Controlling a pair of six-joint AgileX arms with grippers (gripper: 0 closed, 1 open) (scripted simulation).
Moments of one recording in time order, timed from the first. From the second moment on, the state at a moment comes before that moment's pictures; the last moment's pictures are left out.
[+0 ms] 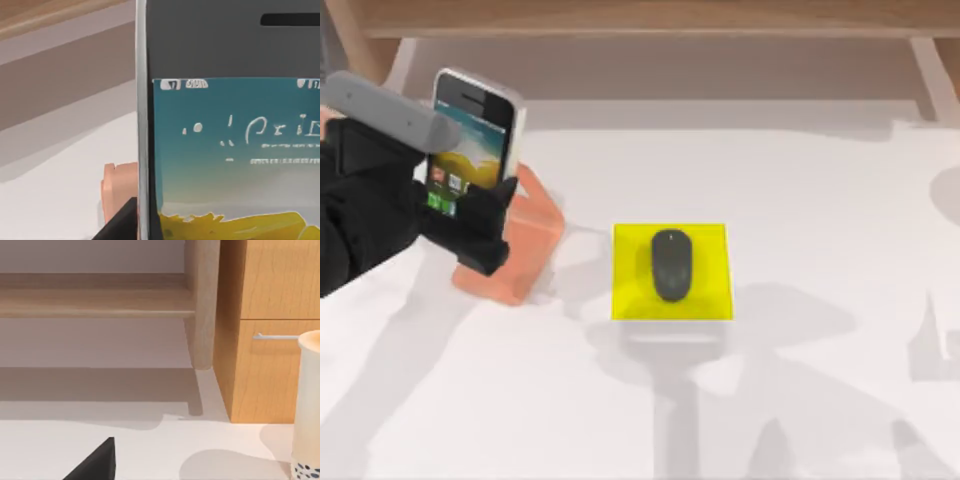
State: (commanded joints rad) left arm -0.33 1.07 0.58 0.06 0.18 0.14; right arm 0.00 0.00 0.00 0.00 0.00 0.00
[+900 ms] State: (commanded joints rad) left arm -0.28 1.34 0.62 0.28 0.12 0.05; right arm 0.00 0.00 0.00 0.00 0.00 0.00
